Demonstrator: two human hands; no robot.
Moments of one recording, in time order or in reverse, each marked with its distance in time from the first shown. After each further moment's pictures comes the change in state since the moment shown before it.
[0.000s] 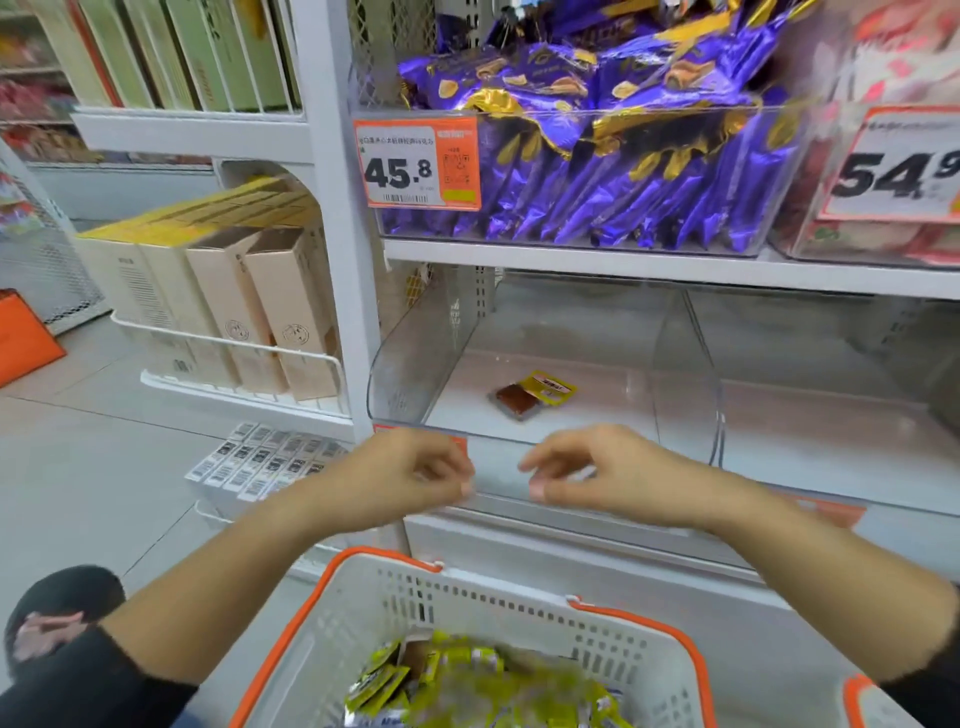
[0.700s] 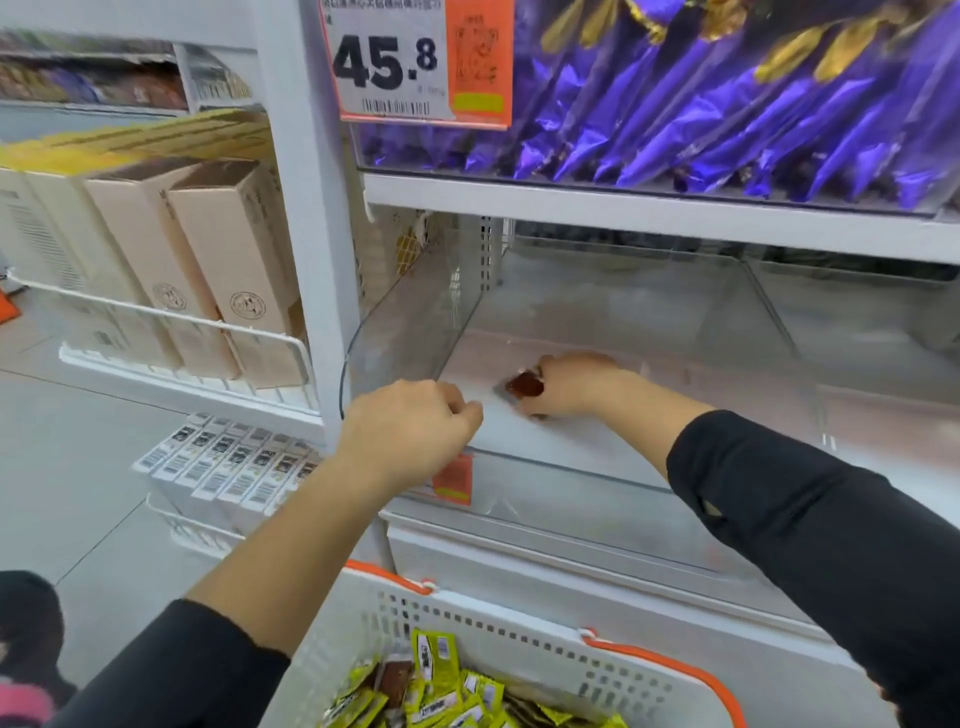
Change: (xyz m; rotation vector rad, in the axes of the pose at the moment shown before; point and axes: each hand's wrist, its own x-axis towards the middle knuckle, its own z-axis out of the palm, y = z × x) left_hand 0.093 -0.023 0.008 0.538 0.351 -0.262; right_hand 0.192 0.087 -0.010 -0.741 -0.041 0.384
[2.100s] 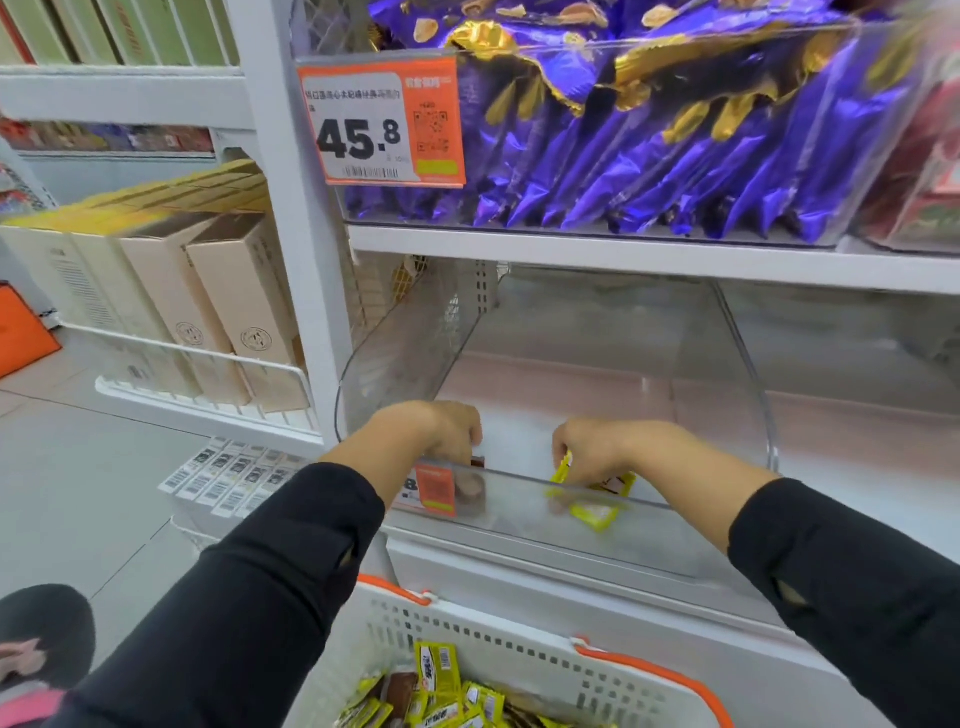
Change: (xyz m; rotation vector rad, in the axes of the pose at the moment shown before) left_hand 0.066 0.018 0.019 0.097 -0.675 0.063; right_hand -0.065 0.020 0.008 0.170 -0.264 -0.112
